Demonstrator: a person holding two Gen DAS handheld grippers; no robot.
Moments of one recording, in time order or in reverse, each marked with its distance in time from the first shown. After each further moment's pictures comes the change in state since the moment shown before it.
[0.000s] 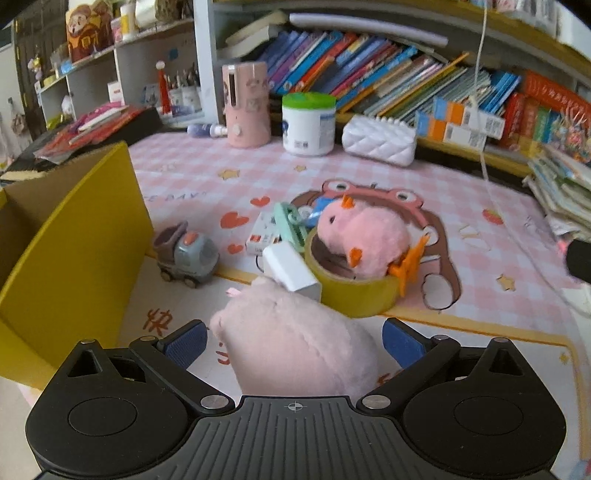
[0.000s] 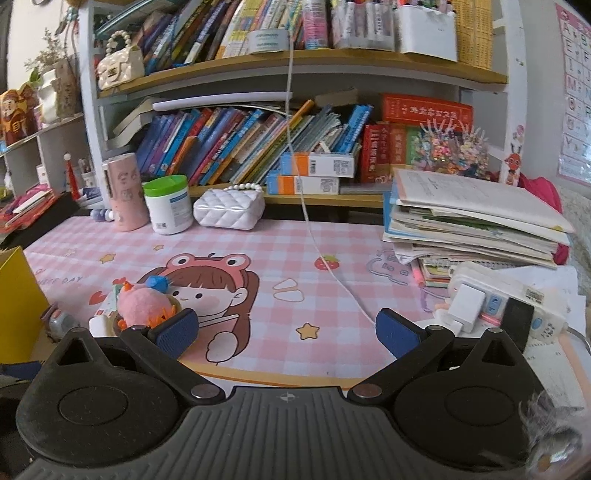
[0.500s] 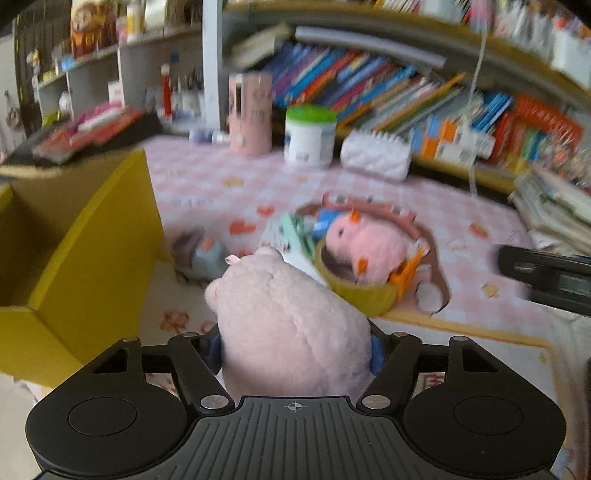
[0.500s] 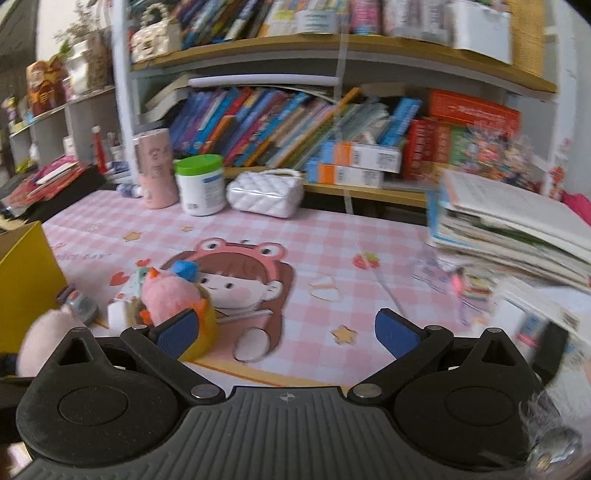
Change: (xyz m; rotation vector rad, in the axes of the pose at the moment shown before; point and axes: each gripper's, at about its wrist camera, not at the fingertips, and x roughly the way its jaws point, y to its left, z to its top) left arm -0.041 0.027 -0.001 -0.019 -0.067 -0.071; right arm 0.029 0.026 0.013 -0.093 0.056 0.101
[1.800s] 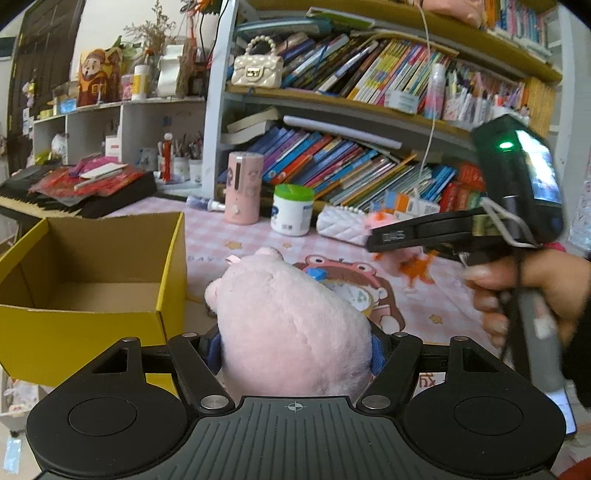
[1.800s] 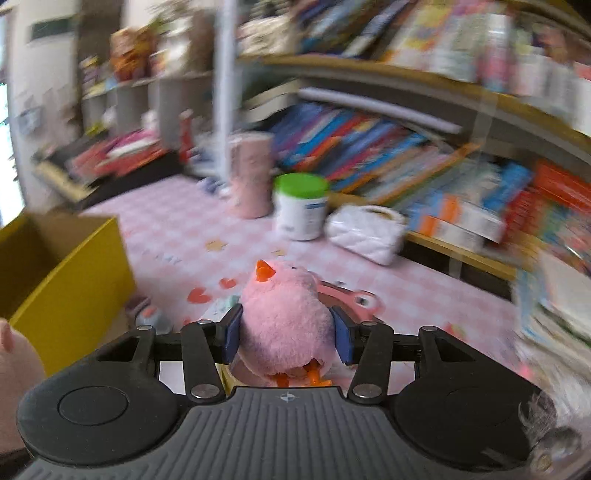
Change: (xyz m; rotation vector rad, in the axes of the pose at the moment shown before) left arm -0.096 0.059 -0.024 -0.008 -0.211 -0.149; right arm 0.005 0.077 0.041 -0.171 -0.020 0.135
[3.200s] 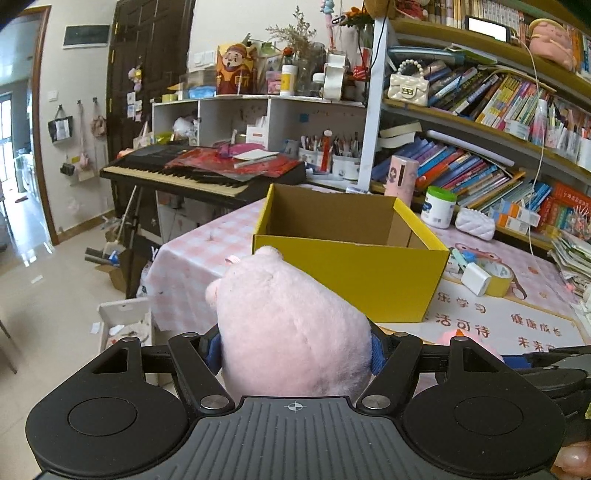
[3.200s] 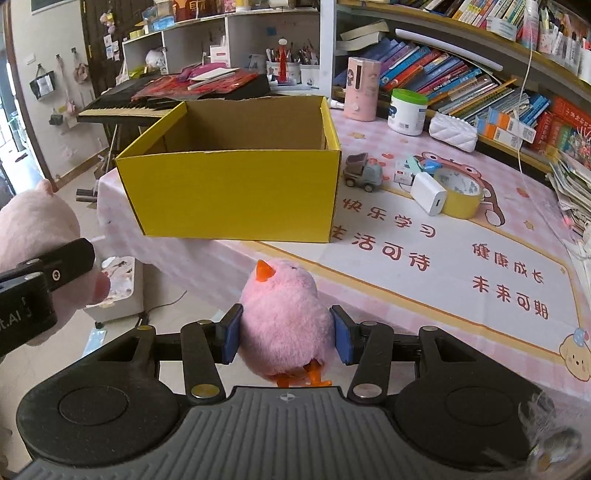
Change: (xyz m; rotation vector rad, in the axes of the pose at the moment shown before) left arm -0.149 0.188 -0.052 -0.091 0.007 0.271; right arm -0.126 0.276 -0.113 0.040 0.217 0.051
